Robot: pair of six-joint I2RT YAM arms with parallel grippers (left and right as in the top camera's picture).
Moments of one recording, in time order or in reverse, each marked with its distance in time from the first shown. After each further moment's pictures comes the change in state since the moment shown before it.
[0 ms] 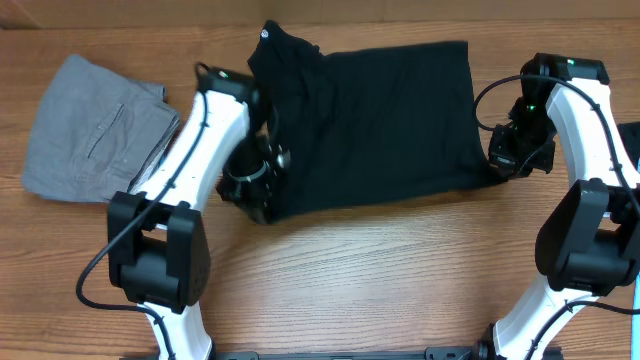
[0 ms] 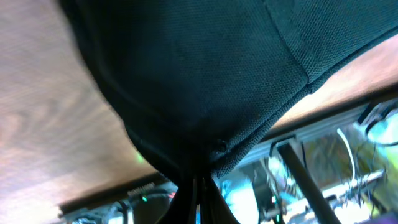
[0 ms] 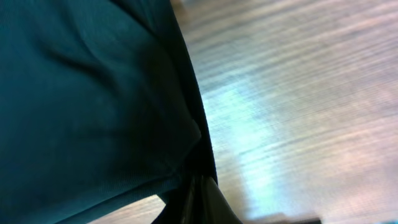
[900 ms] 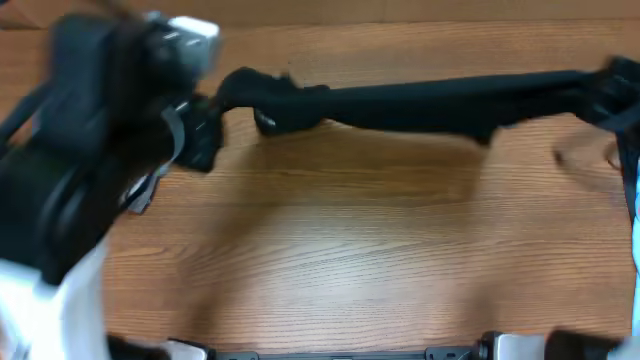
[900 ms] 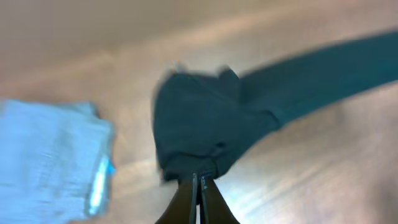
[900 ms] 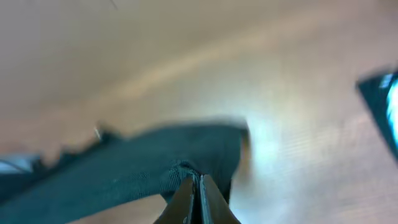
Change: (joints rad) left arm 0.014 -0.433 0.846 -0.002 -0.253 -0.044; right arm 0.000 -0.489 0.757 -0.150 -0.134 0.050
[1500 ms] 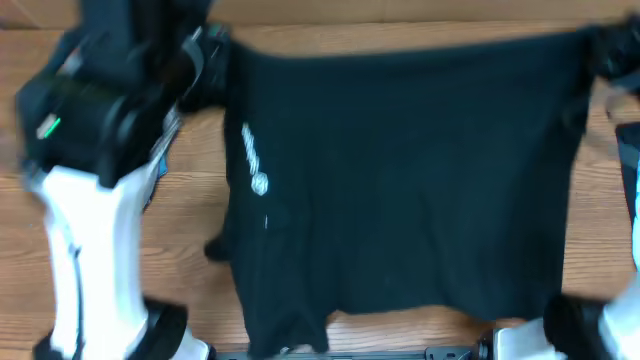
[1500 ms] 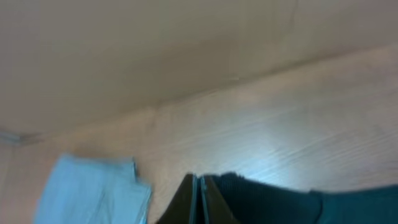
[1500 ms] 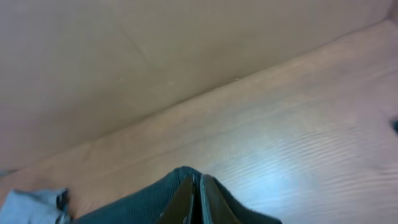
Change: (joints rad) left arm 0.000 0.218 0.017 0.364 -0.147 0.079; right arm 0.000 0.207 0.075 0.208 -0.050 0.064
